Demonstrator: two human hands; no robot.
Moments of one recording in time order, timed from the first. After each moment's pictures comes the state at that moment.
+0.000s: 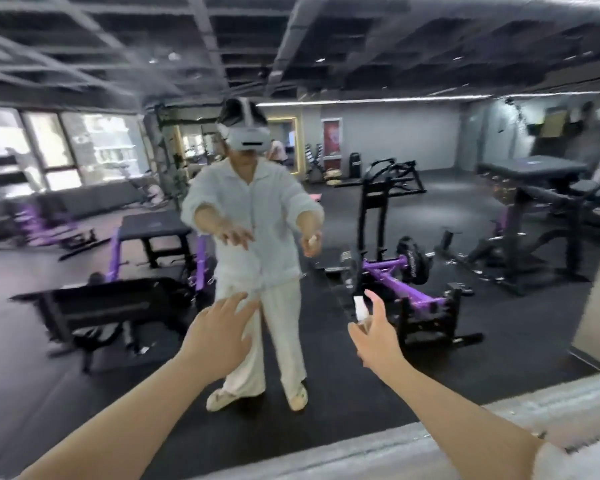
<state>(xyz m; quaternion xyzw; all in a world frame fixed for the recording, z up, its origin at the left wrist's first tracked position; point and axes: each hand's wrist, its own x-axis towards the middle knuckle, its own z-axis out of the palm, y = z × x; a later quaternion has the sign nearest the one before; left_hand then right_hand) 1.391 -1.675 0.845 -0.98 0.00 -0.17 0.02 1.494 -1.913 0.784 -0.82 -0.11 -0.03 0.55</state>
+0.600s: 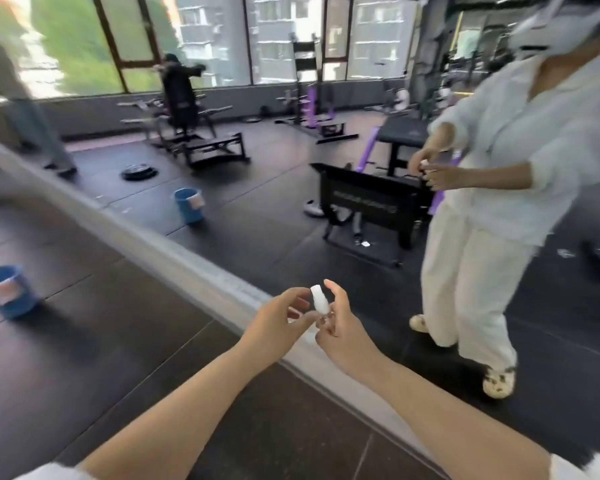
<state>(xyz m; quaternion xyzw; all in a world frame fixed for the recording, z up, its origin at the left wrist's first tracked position) 1.037 -1.388 0.755 -0.80 -0.38 -0.21 -0.41 1.167 -1.456 0.725 -0.68 -0.53 0.31 0.40</state>
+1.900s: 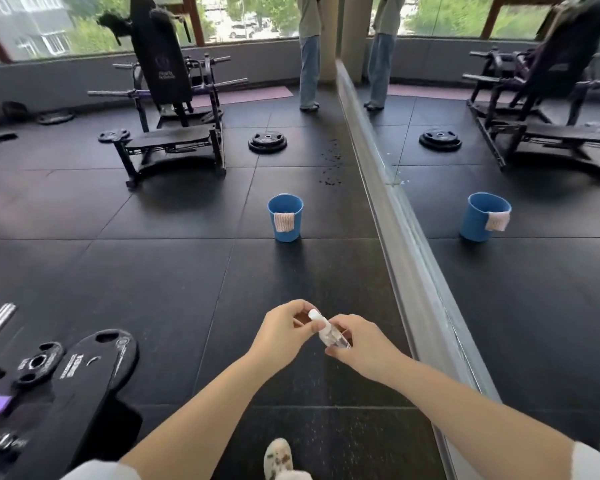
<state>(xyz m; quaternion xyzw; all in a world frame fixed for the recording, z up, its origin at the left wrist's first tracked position) 0.628 -0.855 0.669 -0.48 -0.74 -0.34 -0.32 0.772 -0.784 0.653 -0.41 -0.83 0.38 0.03</state>
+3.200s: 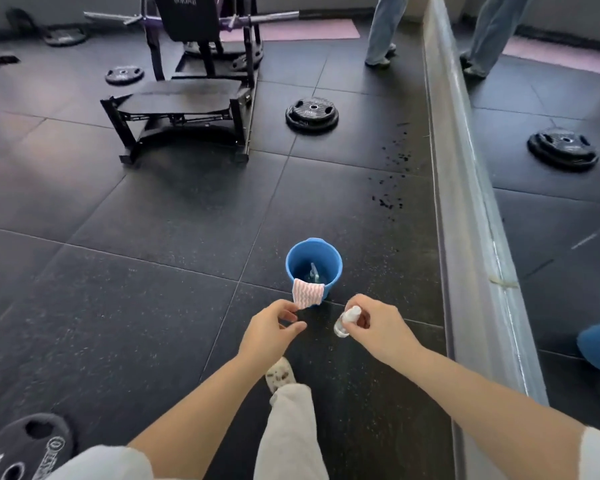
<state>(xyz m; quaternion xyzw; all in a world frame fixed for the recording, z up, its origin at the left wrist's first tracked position) 0.203 -0.236 0.592 -0.28 -0.84 -0.30 -0.35 0.348 -0.110 0.601 -0.39 -0.84 0.37 -0.03</state>
